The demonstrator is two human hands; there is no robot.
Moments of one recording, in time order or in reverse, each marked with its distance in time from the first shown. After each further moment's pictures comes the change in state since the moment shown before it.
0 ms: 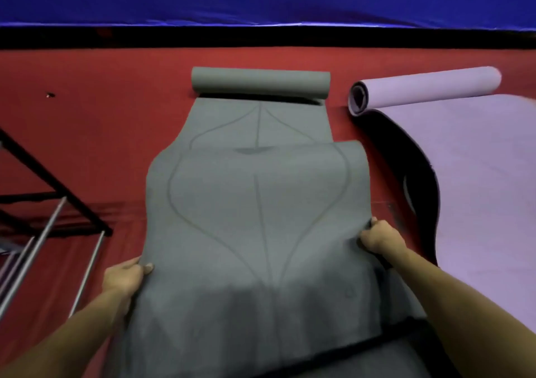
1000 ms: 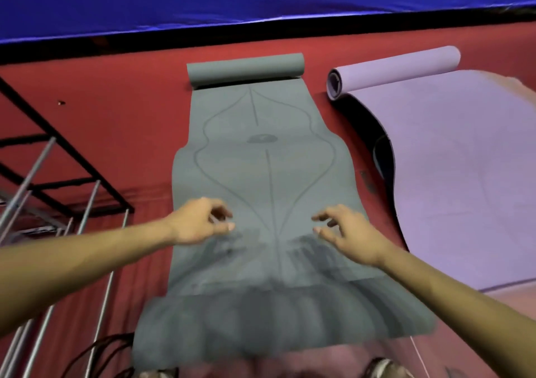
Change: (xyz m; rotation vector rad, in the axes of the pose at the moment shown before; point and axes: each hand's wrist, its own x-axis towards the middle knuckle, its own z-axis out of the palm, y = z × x) left_hand -0.237 0.115 0.001 1.059 -0.641 0.927; right_hand -0.222 0.032 -0.042 -0.005 -0.087 -0.752
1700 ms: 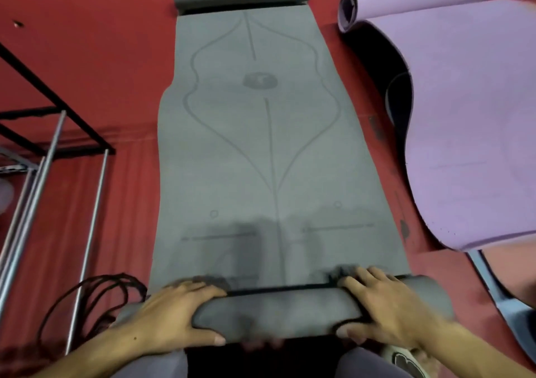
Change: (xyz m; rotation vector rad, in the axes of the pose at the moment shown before) left_hand -0.138 -0.064 0.194 0.176 -0.237 0.120; right_hand -0.147 0.069 0.117 -0.460 -0.441 0.005
